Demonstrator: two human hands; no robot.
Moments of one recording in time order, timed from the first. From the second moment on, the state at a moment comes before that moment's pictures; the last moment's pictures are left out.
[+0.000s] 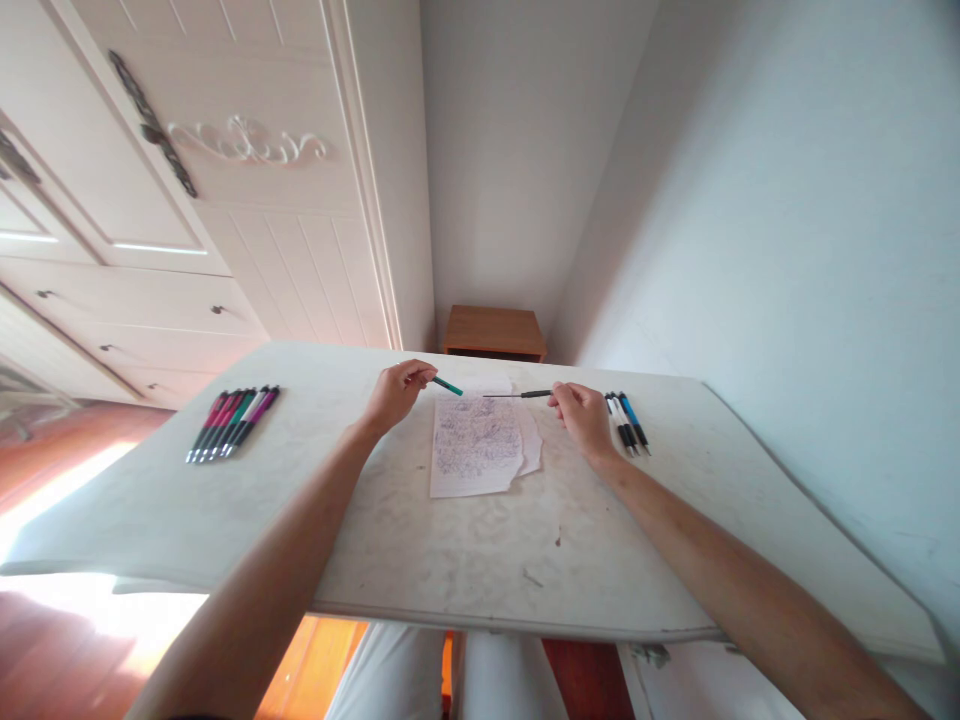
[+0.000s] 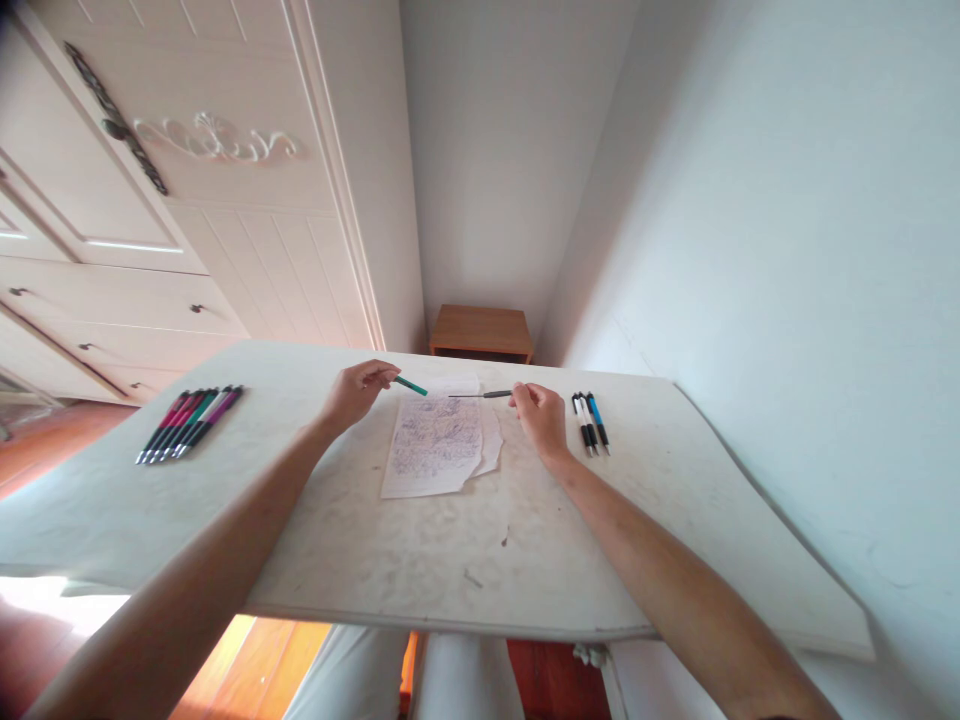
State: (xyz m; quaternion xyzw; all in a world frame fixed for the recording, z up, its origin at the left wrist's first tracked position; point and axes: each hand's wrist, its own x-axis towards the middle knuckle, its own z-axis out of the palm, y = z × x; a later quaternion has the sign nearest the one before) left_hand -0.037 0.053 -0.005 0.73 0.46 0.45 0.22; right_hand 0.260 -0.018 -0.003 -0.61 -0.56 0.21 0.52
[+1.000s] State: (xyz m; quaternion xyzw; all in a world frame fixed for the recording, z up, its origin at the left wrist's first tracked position) left_hand -0.053 0.057 -0.011 0.78 0.45 0.35 0.24; right_hand 0.265 -0.025 0.005 -0.55 -0.70 0.11 0.44
